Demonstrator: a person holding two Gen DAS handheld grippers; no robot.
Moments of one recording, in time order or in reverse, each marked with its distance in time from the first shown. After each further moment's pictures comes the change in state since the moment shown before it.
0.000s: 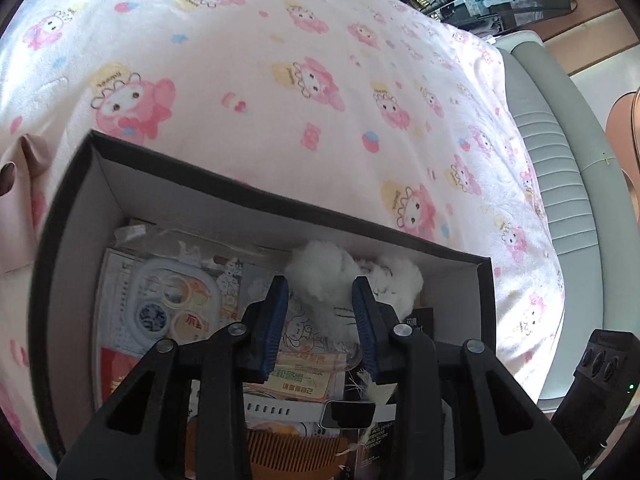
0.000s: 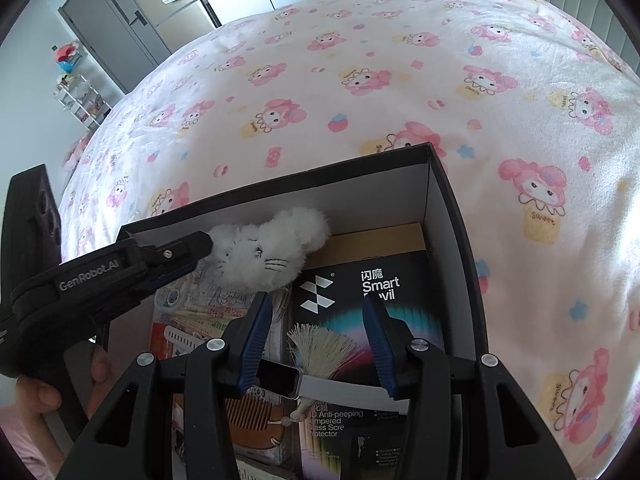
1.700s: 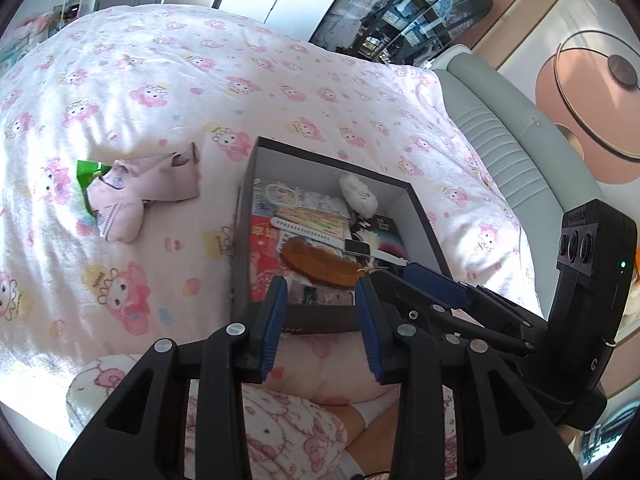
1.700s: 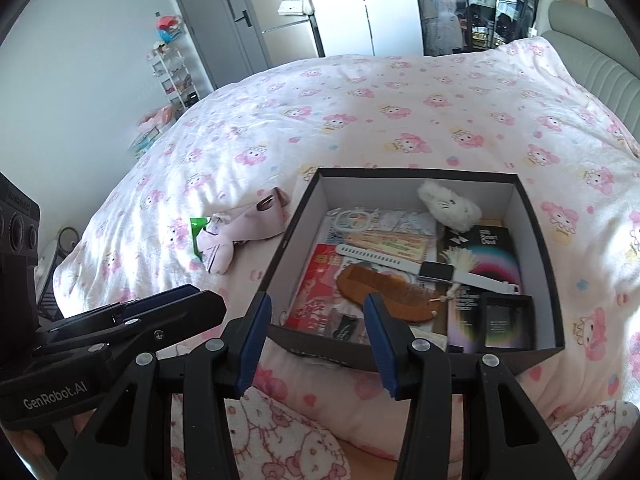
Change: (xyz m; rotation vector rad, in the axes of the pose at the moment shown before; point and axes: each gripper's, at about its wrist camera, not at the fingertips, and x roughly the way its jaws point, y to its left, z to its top) left arm -0.239 0.045 -0.171 0.172 -0.245 -0.006; right arm -0.120 0.150 -0.138 -0.289 -0.154 0.127
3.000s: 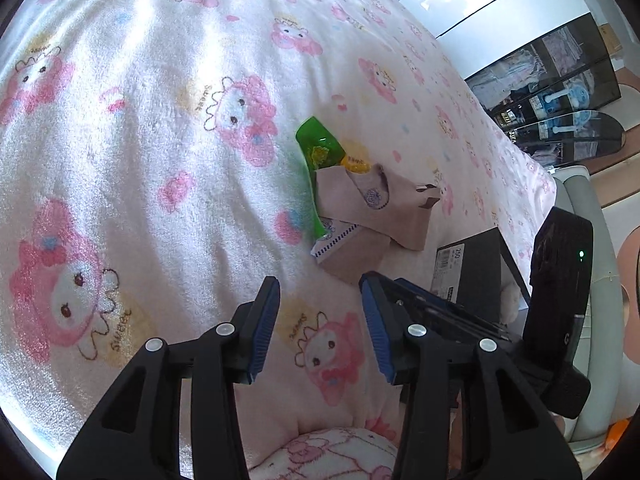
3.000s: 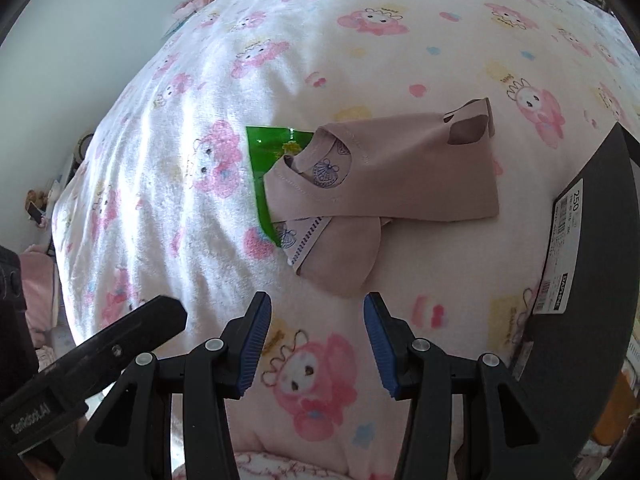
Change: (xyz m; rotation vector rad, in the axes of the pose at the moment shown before) left arm 0.031 0.256 0.016 -0.498 0.000 0.161; right arm 0.259 0.139 0.040 -0.101 0.433 0.130
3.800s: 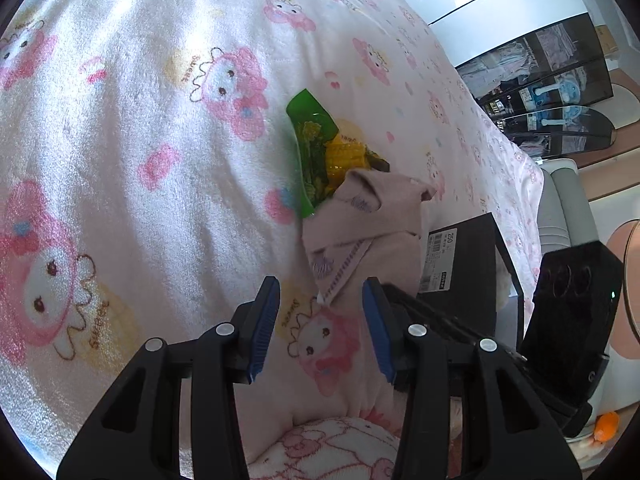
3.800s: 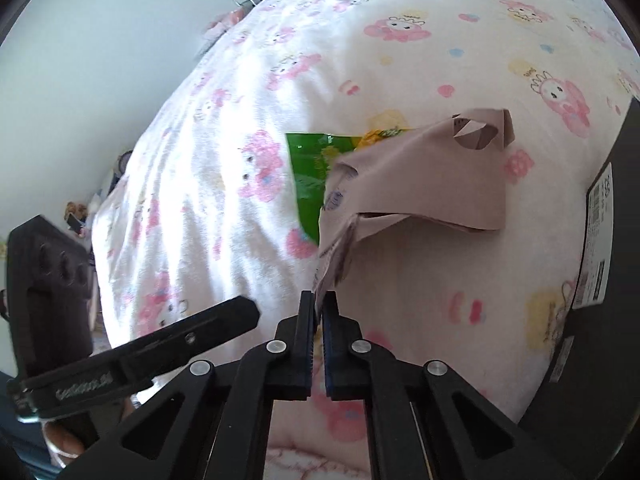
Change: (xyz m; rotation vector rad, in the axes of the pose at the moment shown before) left arm 0.006 0.004 -0.008 -0.001 0.055 -0.085; right arm -0.031 -0.001 -0.045 -0.018 -0.080 0.231
